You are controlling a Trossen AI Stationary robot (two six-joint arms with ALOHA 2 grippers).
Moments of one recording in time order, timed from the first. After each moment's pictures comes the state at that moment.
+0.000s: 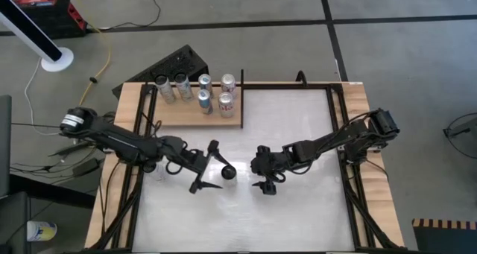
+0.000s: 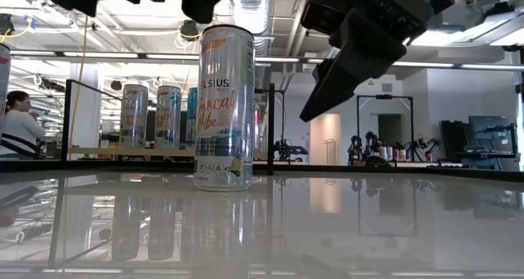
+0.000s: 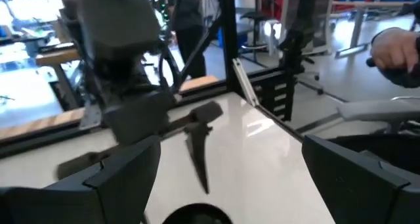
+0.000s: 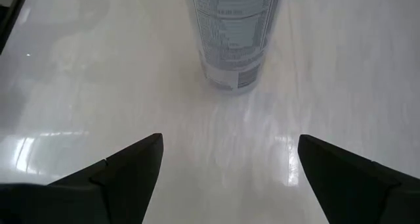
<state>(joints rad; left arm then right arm) -0.20 1.29 0.59 0.68 0.15 0.12 0.24 1.64 0.99 -0.17 0.03 0.18</state>
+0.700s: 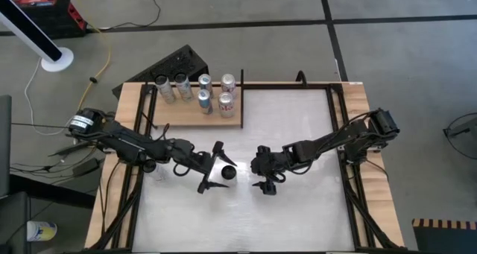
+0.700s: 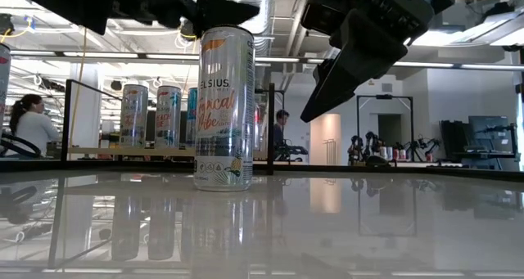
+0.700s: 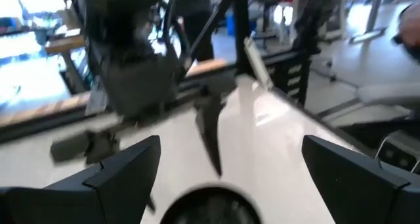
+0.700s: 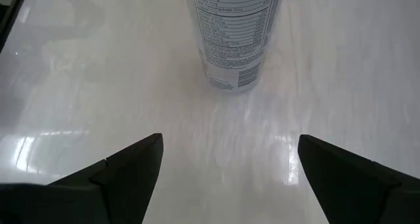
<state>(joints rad) -0.19 1.43 0.59 0.78 0.12 0.15 0.24 1.64 0.99 -0.17 0.03 0.18</state>
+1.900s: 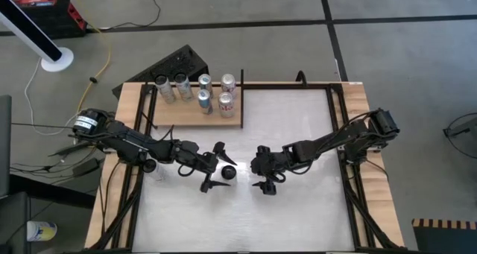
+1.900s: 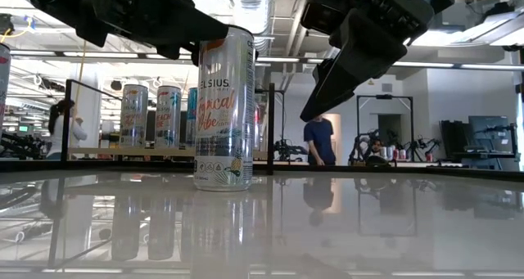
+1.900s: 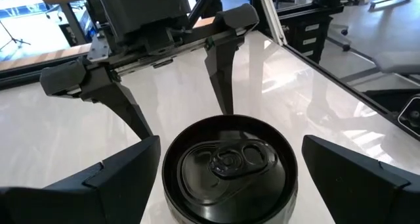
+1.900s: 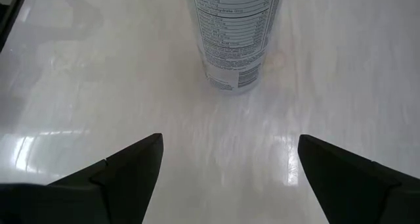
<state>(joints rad) -0.17 1.48 0.59 0.69 0.08 0.13 0.23 1.64 0.99 -0.17 0.03 0.18</state>
